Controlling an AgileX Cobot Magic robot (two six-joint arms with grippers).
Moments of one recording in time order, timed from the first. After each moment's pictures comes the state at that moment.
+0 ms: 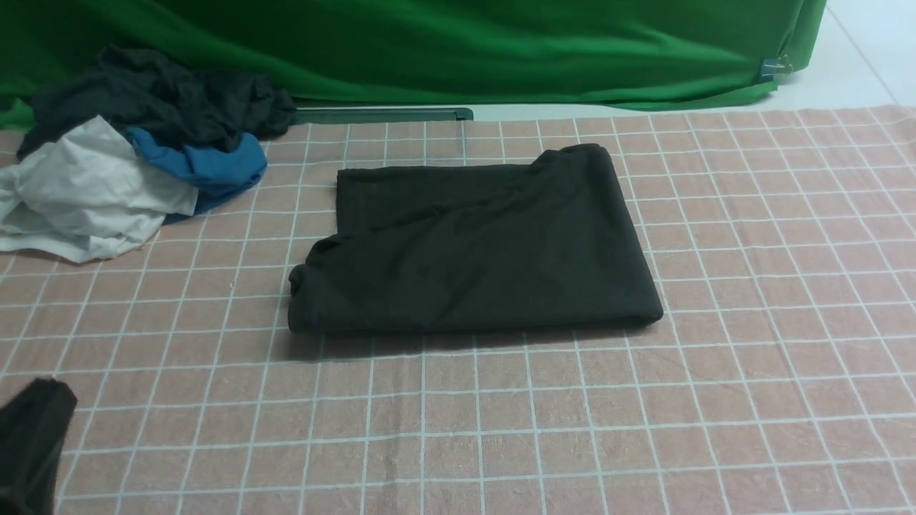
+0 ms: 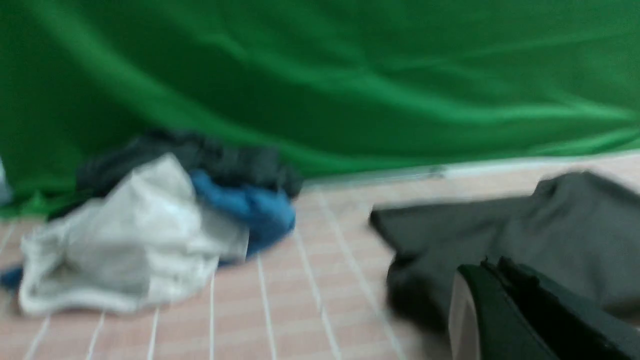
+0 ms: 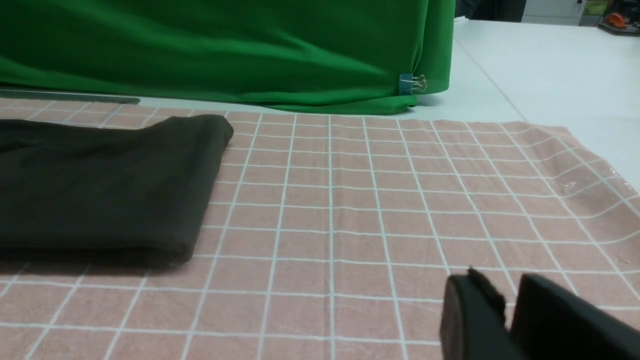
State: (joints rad) right arm 0.00 0.00 0.01 0.01 0.25 -0.06; left arm -0.09 0.00 0.00 -0.16 0.11 0.23
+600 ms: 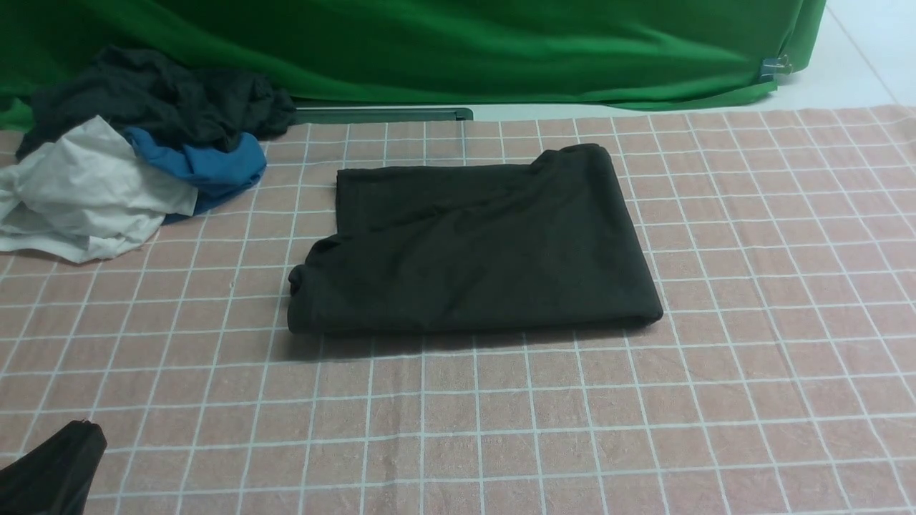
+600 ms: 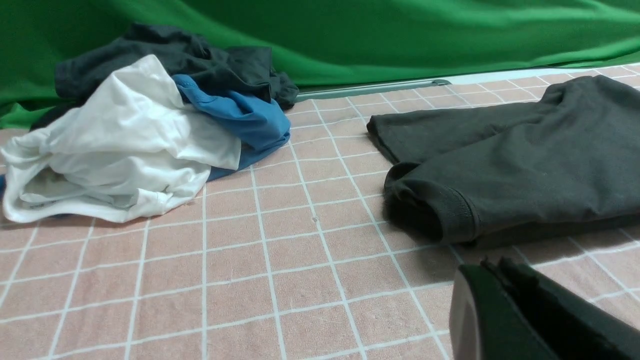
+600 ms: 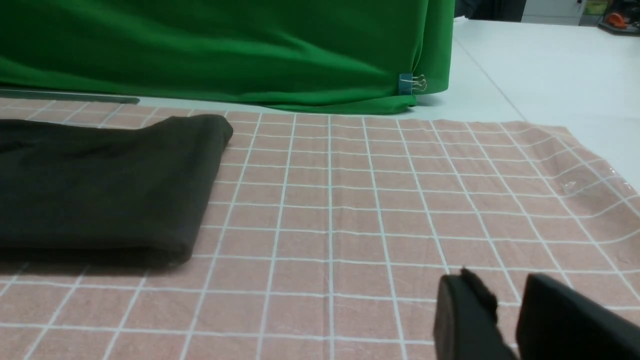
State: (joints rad) right arm 0.00 0.00 0.01 0.01 0.25 -0.06; left arm -0.07 0.00 0.01 -0.18 0.25 0.26
